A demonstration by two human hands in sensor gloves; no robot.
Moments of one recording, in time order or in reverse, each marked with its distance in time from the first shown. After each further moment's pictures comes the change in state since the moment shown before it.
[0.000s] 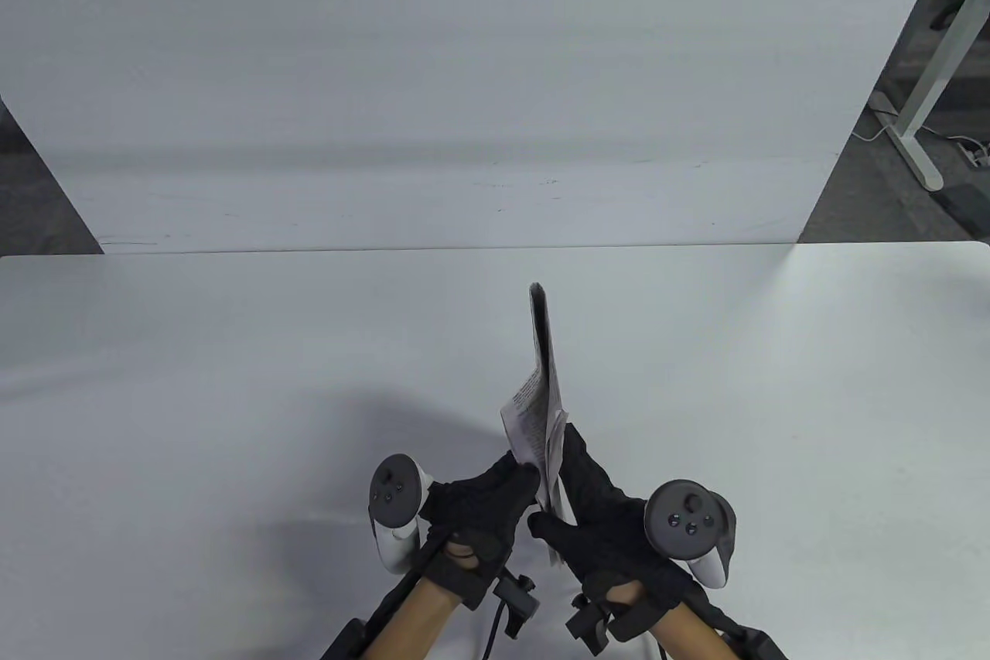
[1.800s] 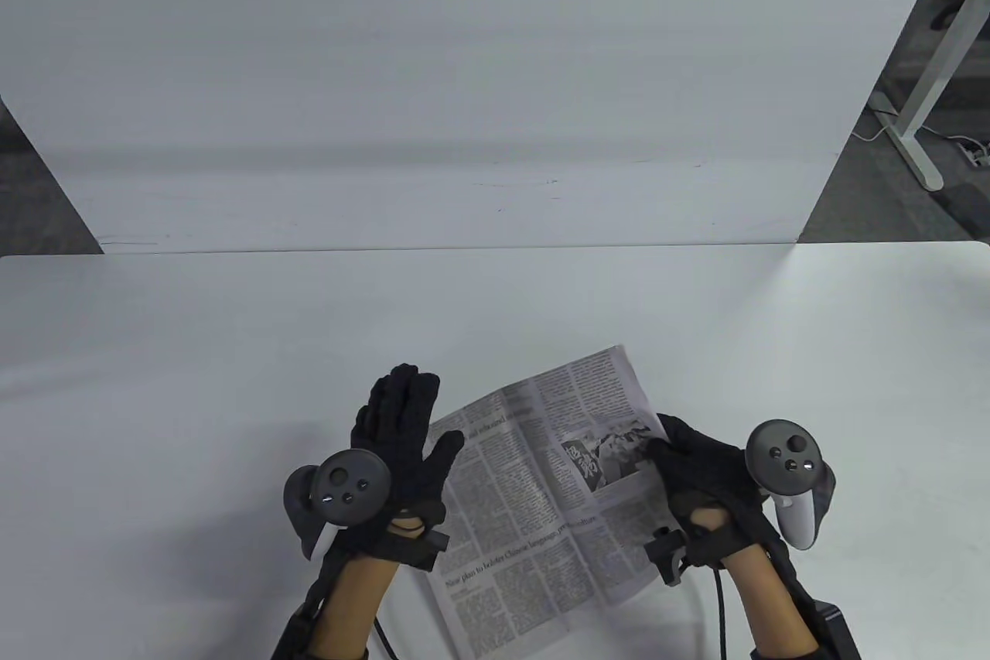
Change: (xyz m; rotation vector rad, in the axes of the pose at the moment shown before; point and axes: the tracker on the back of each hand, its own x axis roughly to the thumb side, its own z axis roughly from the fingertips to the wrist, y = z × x) left_hand 0.040 0.077 0.003 0.215 -0.048 -0.968; right_hand -0.050 -0.094 -0.016 -0.101 0.302 0.008
